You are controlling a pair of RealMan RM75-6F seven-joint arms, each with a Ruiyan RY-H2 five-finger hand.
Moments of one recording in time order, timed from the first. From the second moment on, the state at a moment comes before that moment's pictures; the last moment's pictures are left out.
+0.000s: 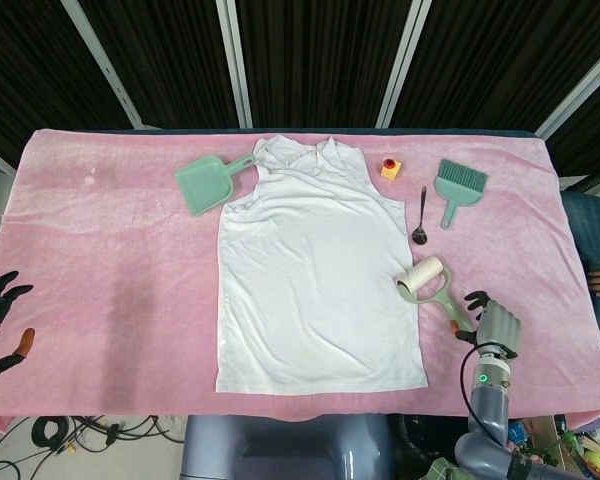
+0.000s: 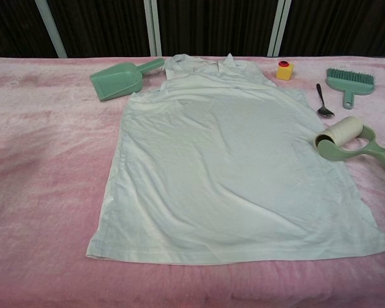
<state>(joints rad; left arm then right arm) -0.09 -1.06 -0.01 -1.63 1.52 1.53 -0.04 0.38 -1.57 0.29 -1.65 -0.57 1.36 -0.40</state>
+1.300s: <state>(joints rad) -0.09 -1.06 -0.03 -1.65 1.48 1.49 -0.01 0.44 -1.66 0.36 -1.53 -0.51 1.34 -0.47</state>
